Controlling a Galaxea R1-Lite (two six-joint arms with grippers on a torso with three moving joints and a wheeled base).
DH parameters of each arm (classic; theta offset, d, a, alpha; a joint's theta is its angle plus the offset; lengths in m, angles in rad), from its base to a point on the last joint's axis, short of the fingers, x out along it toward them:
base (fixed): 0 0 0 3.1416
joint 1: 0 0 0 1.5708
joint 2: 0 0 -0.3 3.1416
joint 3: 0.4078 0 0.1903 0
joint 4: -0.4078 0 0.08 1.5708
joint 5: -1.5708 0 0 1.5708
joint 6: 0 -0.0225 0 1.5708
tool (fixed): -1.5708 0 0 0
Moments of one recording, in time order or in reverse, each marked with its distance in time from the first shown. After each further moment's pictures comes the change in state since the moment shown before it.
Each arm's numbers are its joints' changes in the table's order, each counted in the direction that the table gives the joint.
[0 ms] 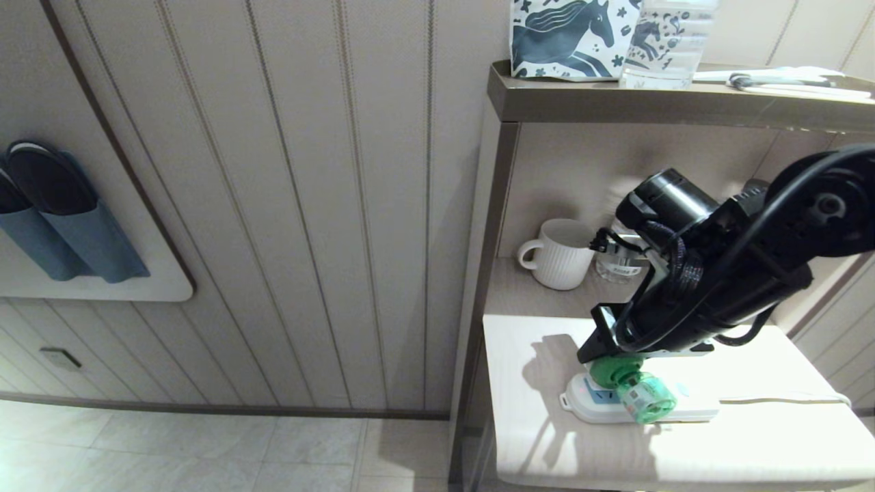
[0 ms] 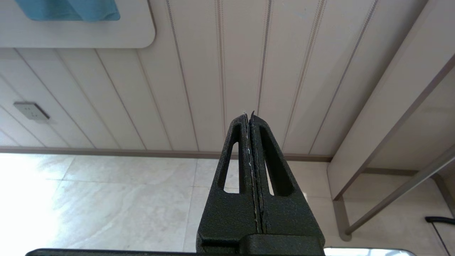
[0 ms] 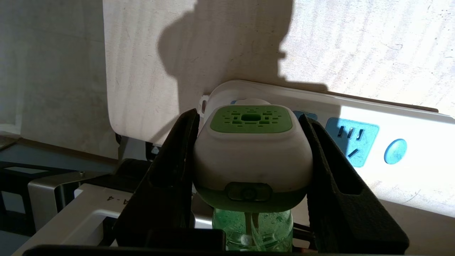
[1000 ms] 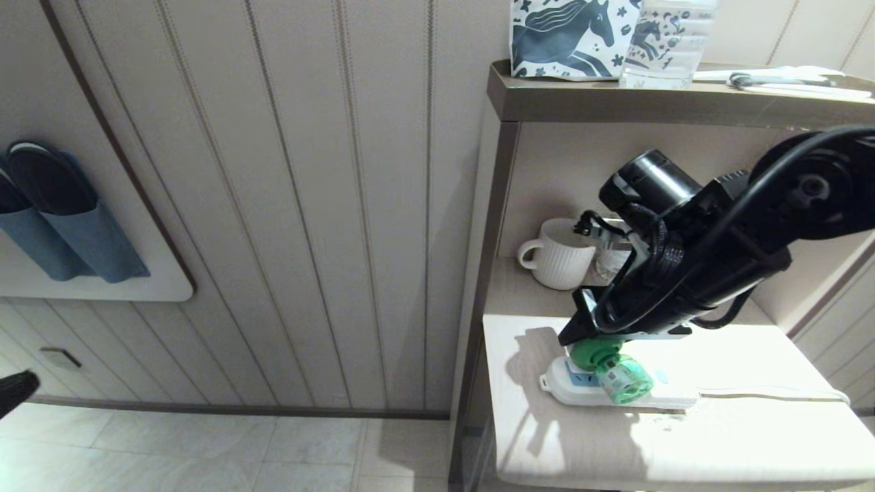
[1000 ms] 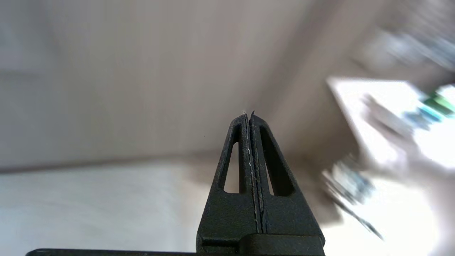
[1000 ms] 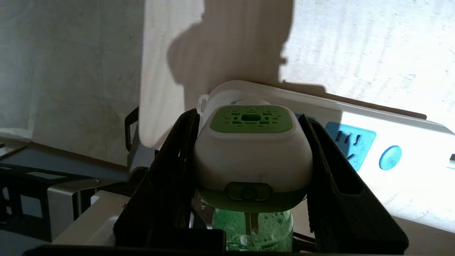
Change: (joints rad) left arm 0.037 0.676 0.530 0.015 0.348 0.188; right arm -0.042 0.034 0.100 -0.007 0.002 -0.024
